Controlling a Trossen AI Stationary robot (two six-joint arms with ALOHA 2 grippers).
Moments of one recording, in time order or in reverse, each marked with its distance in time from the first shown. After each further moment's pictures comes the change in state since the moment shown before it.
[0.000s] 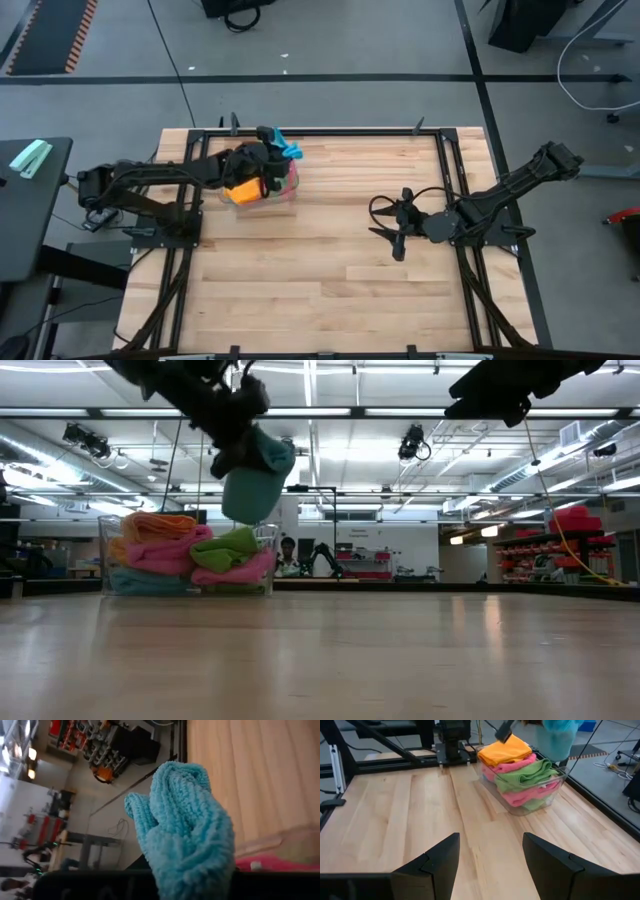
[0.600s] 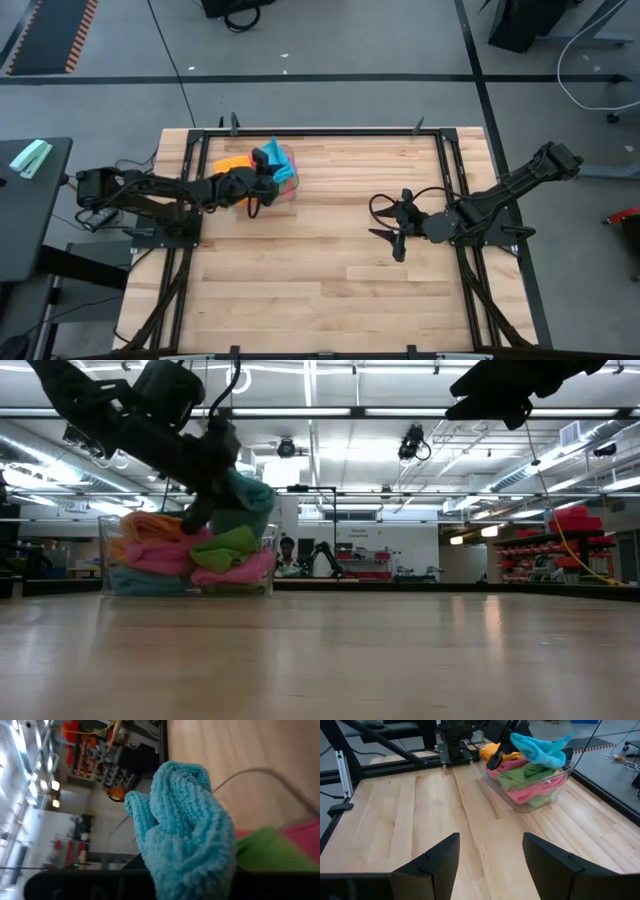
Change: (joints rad) left arm -0.038 -0.011 -0.415 0.512 -0.016 0.214; right arm 0.000 0.000 0.000 -0.003 -0.019 0.051
